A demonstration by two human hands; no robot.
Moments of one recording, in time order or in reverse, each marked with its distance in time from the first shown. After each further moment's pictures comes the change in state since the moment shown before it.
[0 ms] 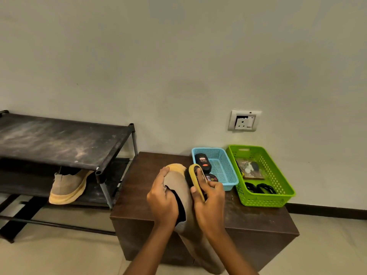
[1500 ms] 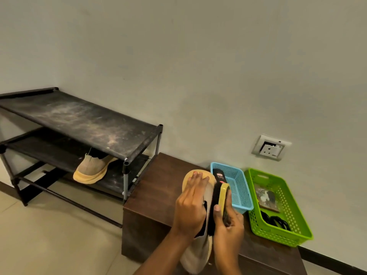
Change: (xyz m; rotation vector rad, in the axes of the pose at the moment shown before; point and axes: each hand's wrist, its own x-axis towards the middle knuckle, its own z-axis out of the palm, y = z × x) left_hand -0.004 -0.013 0.006 0.200 -0.117 0.548; right_hand -0.020 -0.002 0.001 0.305 0.097 0.121
